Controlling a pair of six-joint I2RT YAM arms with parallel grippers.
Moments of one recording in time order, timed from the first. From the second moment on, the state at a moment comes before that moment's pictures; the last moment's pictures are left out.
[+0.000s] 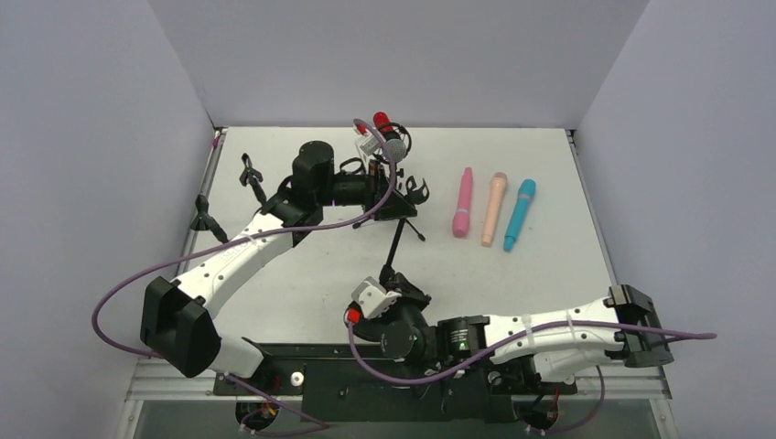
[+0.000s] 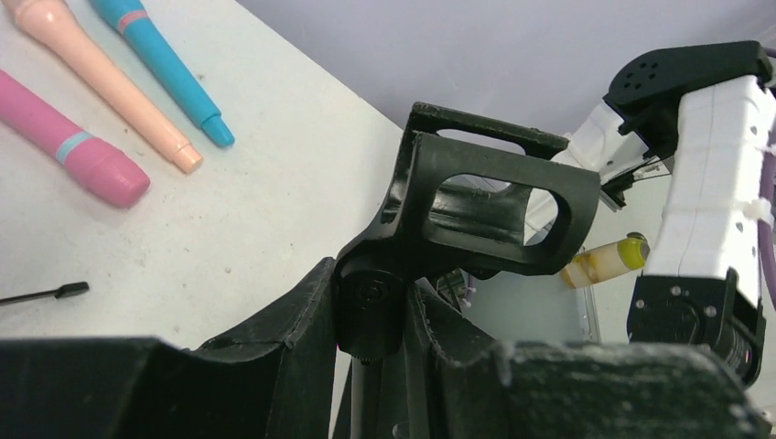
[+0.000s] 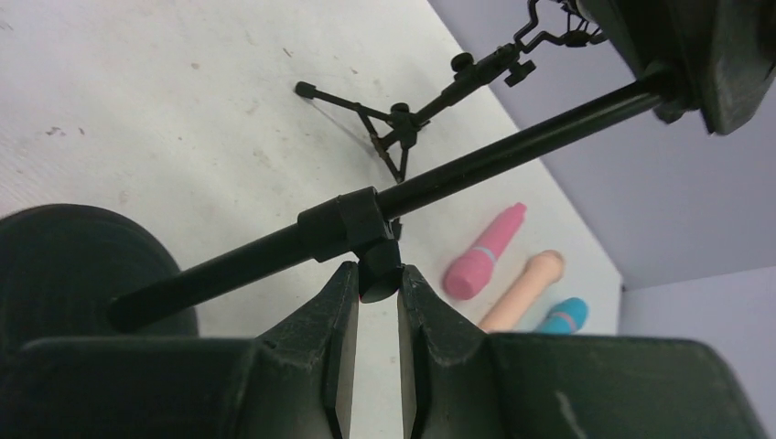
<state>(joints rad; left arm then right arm) -0.58 1.41 1.21 0.08 0.85 -0.57 1.58 1.24 0.88 -0.16 1.06 -0.16</state>
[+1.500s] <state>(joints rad) -0.54 1.29 1.07 0.37 0.76 -0.54 0.69 1.05 0.56 0.50 -0.49 1.10</state>
